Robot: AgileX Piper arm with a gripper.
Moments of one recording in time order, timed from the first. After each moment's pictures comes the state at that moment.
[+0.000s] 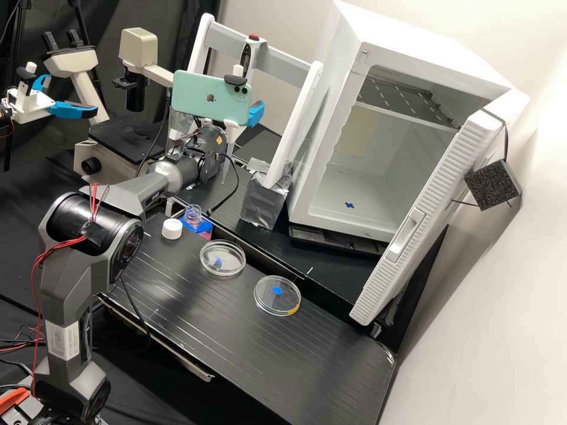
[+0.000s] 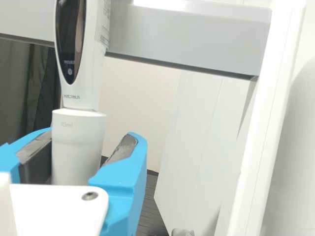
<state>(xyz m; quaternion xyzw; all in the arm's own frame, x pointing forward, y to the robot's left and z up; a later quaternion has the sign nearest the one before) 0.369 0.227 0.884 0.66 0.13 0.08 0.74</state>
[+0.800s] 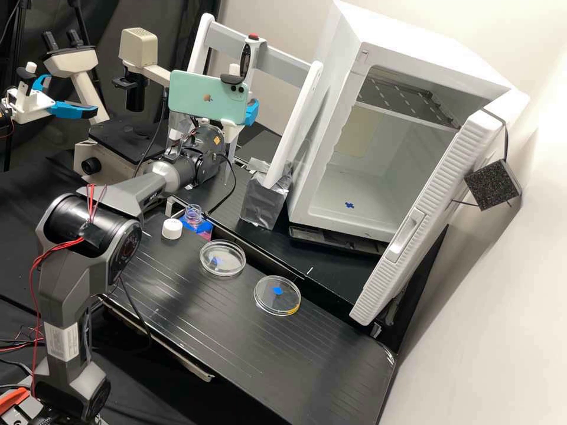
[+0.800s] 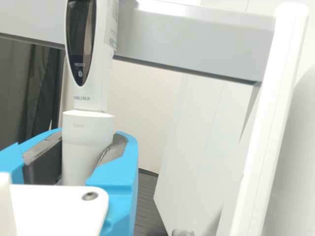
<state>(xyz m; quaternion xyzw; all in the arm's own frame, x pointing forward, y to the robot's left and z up) 0.365 0.230 0.883 0.65 0.13 0.08 0.75</state>
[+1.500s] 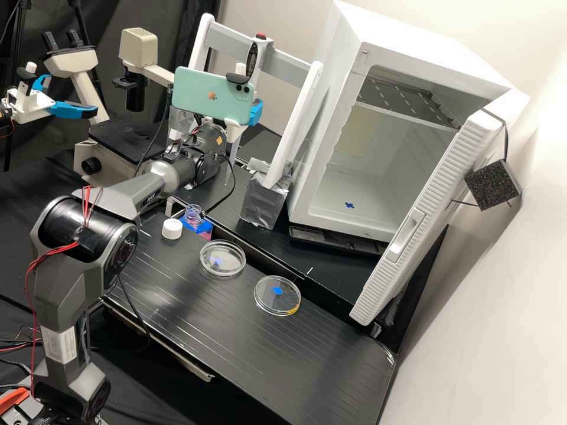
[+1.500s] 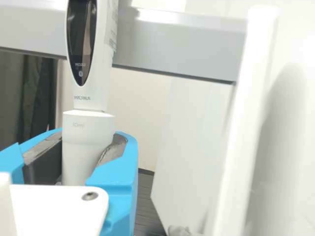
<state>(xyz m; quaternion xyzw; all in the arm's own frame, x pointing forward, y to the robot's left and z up) 0.359 0.229 0.898 0.67 0.11 0.09 0.73</state>
